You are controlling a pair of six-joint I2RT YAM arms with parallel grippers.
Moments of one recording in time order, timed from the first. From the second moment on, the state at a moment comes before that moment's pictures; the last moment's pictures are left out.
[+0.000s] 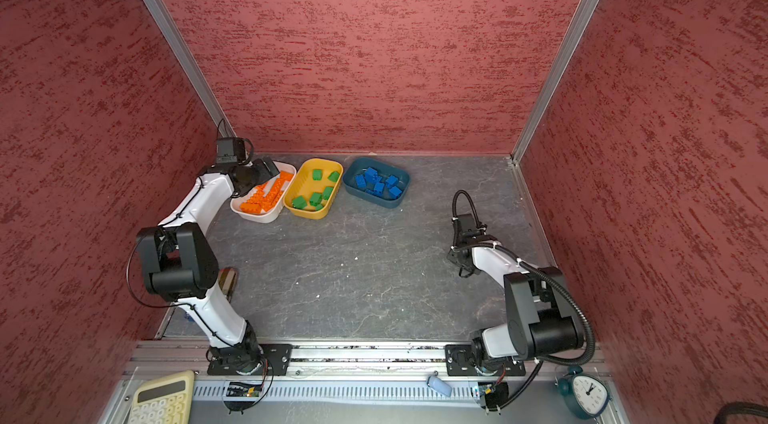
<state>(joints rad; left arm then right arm) 0.09 1.77 1.50 -0.55 0.03 -0.46 0.16 1.43 0.67 -0.47 0.13 0.68</state>
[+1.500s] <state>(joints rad) -0.44 1.79 1.51 -0.55 0.51 -0.50 0.49 1.38 0.78 0.23 -0.34 0.17</state>
